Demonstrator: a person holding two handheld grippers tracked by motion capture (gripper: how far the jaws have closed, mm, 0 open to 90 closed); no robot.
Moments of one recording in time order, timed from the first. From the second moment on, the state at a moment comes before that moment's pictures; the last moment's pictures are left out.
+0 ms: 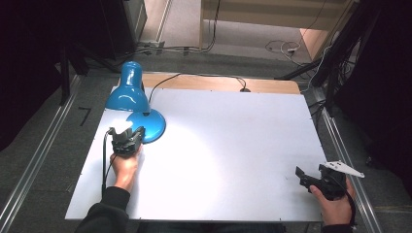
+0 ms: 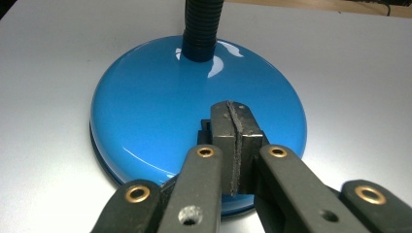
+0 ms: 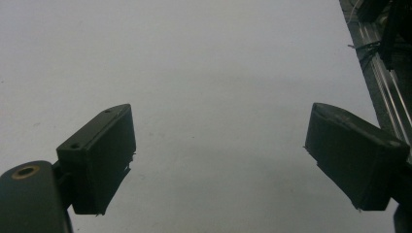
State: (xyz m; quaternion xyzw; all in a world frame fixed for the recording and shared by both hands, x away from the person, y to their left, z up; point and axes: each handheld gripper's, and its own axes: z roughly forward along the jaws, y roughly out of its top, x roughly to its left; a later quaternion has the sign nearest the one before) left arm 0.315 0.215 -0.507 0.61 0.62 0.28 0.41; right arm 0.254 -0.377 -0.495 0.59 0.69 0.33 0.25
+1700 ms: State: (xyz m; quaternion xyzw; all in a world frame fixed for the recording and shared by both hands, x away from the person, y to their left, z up) left arm 0.286 0.214 -0.487 0.60 0.62 0.28 0.42; right arm 0.252 -0.379 -0.493 0.59 0.69 0.34 0.25
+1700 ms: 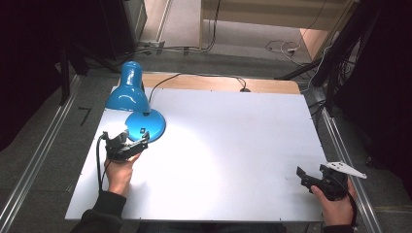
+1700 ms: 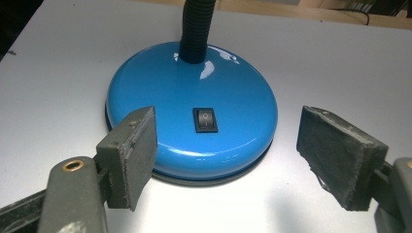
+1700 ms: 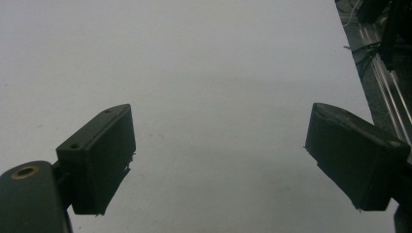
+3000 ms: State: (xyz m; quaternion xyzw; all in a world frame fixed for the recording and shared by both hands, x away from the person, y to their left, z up) left arm 0.262 0.214 -0.482 0.61 0.61 0.28 0.41; right arm 0.250 -0.380 -0.492 0.59 0.69 0.34 0.25
